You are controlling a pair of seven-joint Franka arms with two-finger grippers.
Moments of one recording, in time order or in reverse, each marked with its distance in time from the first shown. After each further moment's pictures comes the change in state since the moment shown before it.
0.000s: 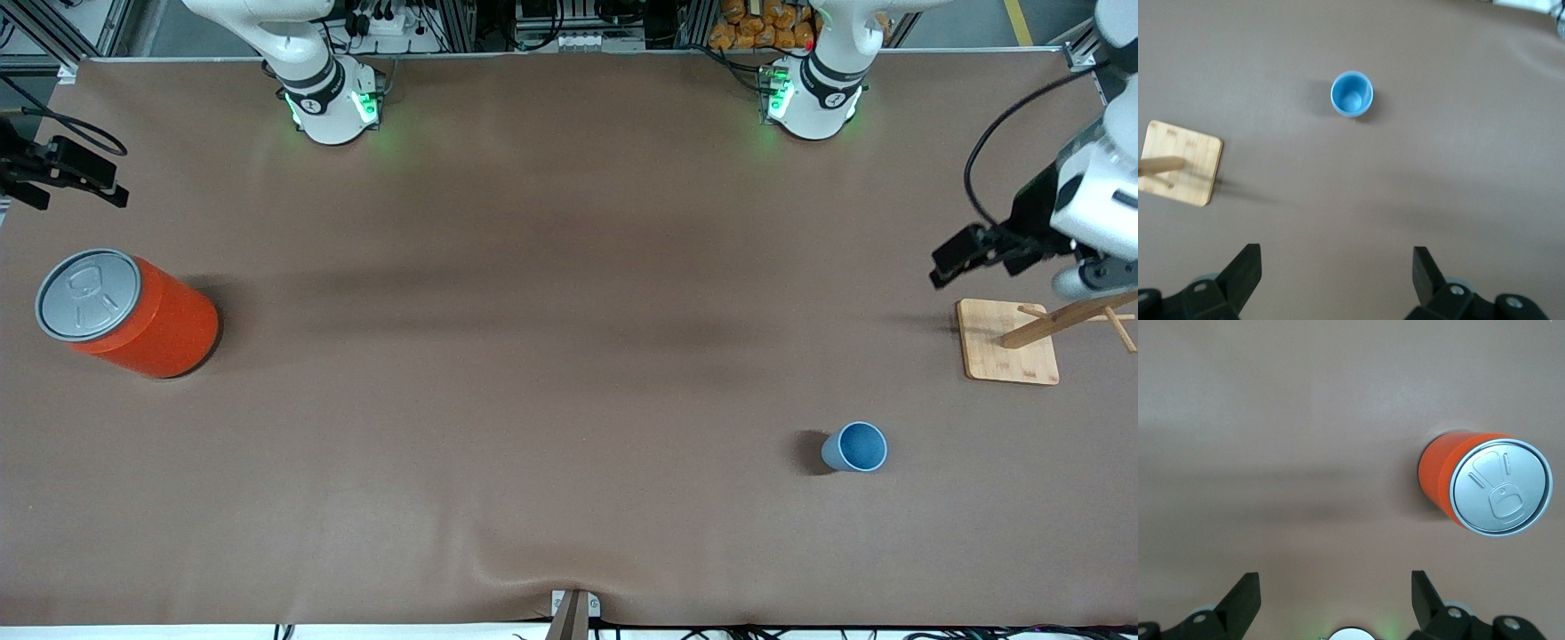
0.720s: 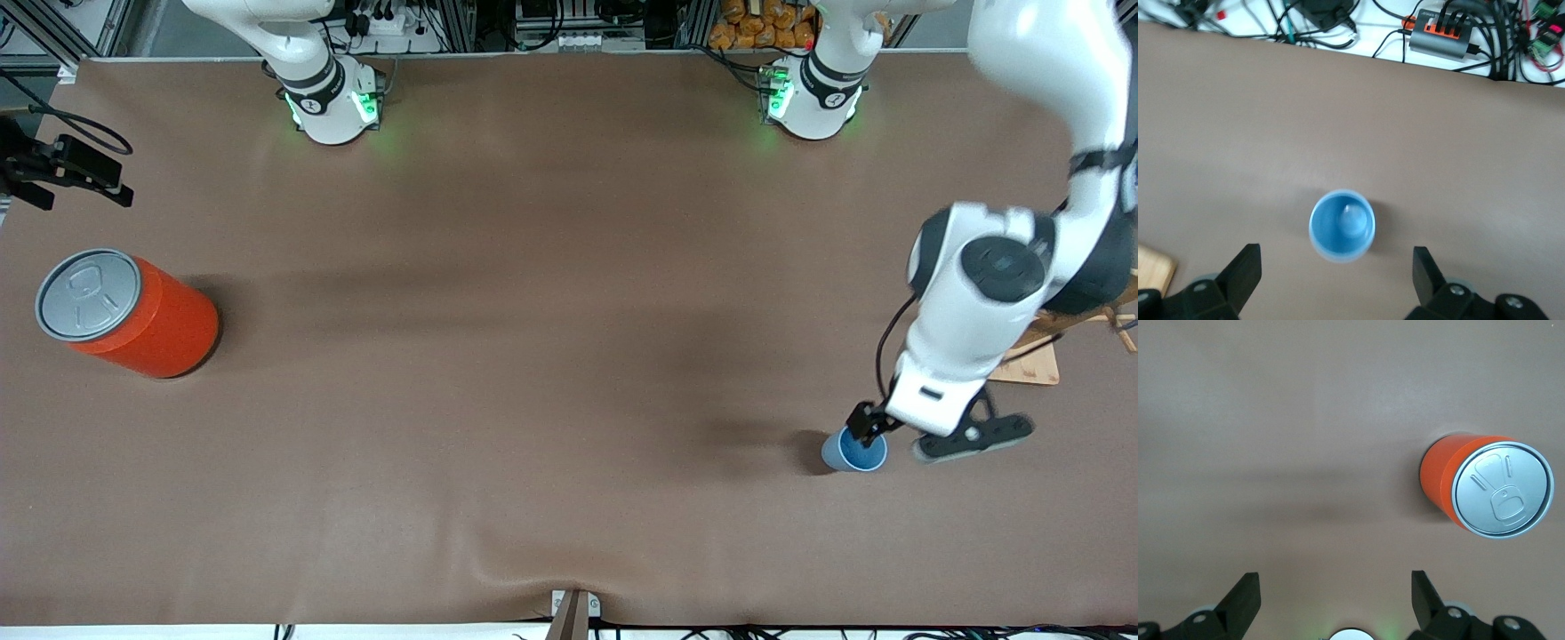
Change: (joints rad) left arm -0.081 0.338 -0.005 -0.037 0.309 0.538 -0.283; right arm 0.001 -0.003 0.003 0.003 0.000 0.001 0.000
